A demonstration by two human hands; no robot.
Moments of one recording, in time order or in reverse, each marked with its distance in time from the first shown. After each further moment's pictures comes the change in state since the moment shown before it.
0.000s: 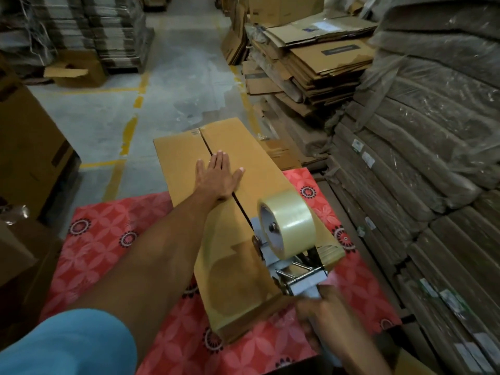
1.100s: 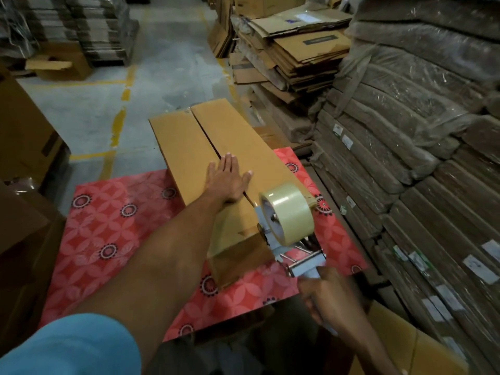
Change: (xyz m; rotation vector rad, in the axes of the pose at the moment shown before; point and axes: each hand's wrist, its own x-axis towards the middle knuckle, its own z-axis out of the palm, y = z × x) left_hand -0.123 0.059 0.016 -0.036 -0.103 0.099; right_hand -0.083 0.071 -0.001 0.074 0.136 -0.029
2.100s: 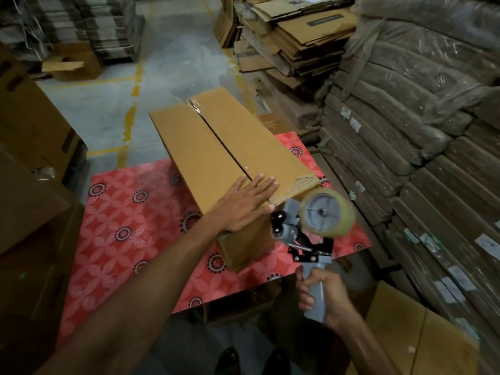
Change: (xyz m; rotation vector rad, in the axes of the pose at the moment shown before) left_hand -0.124 0.024 0.021 0.004 0.021 0.610; right_hand 0.014 0.086 0.009 0.776 -0.184 0.239
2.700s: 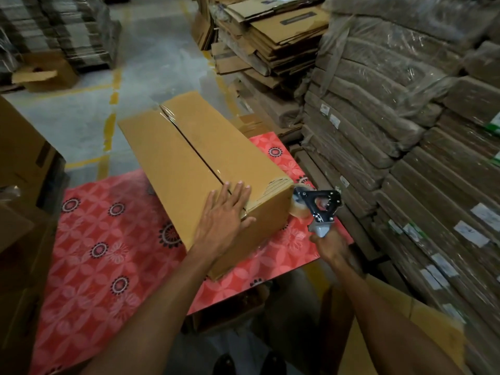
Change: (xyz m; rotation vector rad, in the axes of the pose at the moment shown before) left_hand 0.005 0.043 0.022 0.207 0.112 -0.327; right_hand 0.128 -0.066 -0.094 -1.019 0.696 -0.274
